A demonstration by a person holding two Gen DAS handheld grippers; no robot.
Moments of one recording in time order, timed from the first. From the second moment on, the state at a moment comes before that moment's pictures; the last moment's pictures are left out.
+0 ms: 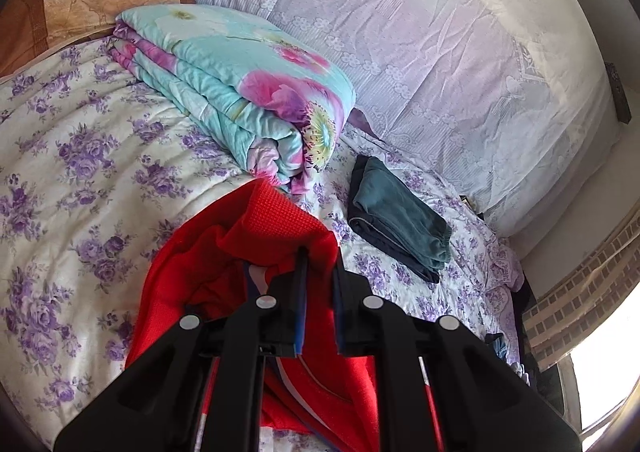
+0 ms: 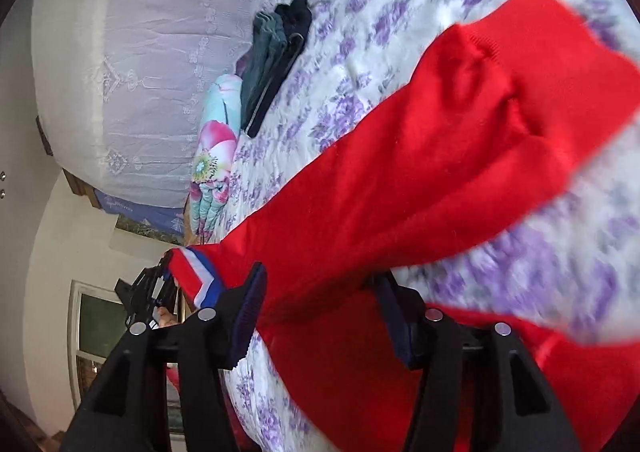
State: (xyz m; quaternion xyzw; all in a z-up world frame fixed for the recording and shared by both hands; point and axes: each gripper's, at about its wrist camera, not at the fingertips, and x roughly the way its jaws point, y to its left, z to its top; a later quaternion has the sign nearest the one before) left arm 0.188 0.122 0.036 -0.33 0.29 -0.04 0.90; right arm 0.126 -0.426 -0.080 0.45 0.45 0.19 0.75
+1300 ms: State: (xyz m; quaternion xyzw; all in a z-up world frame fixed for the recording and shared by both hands) left arm 0.201 0.195 -0.043 -0.39 0.37 0.03 0.84; right arm 0.346 -0.492 -0.040 0.43 0.31 0.19 0.83
